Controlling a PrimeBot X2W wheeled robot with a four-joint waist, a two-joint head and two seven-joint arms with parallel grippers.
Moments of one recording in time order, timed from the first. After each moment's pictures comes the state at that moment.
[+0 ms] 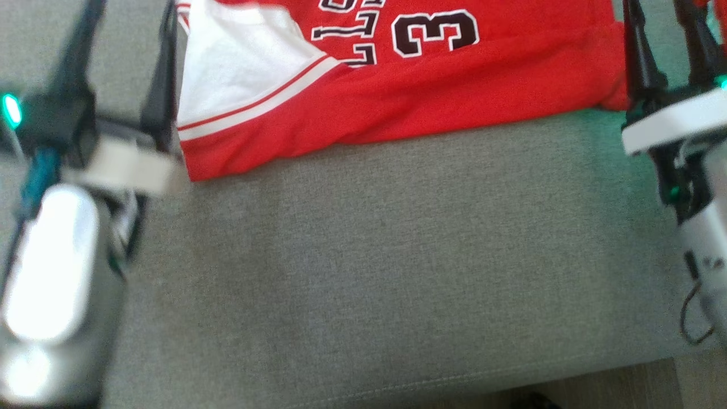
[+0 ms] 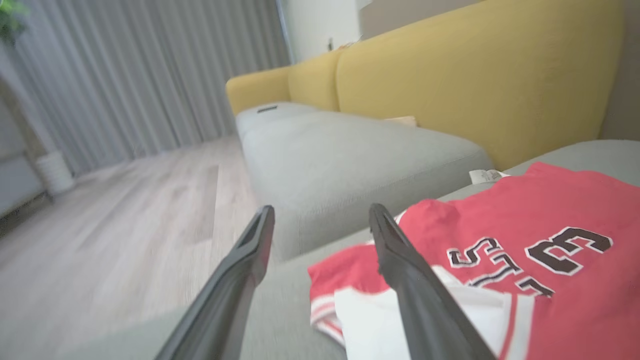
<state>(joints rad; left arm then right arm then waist) -0.55 0.32 -0.26 0.15 -0.13 0.01 -0.26 -0.71 -0.40 0.34 0.55 0.59 0.13 -0.25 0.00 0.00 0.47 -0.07</state>
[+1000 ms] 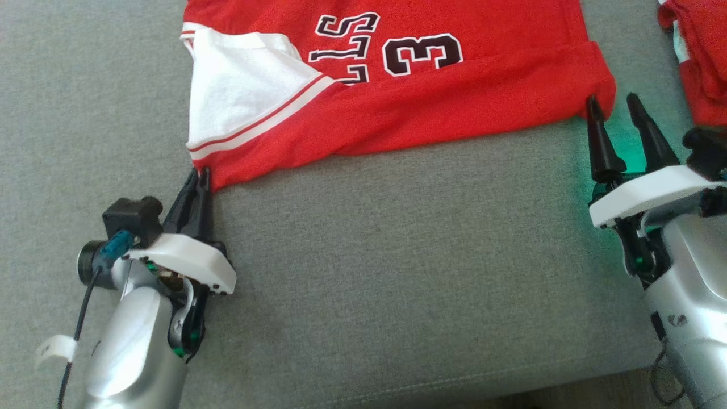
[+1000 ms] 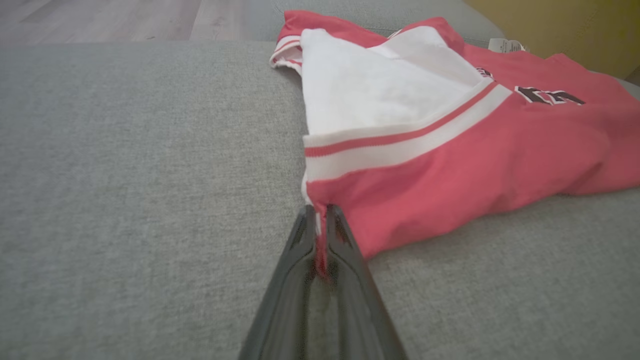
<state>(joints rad) -0.33 0.15 -0.24 0.43 -0.29 0.00 -0.19 -0.55 -0.32 0.31 0.62 0.58 0.13 -0.24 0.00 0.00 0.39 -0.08</state>
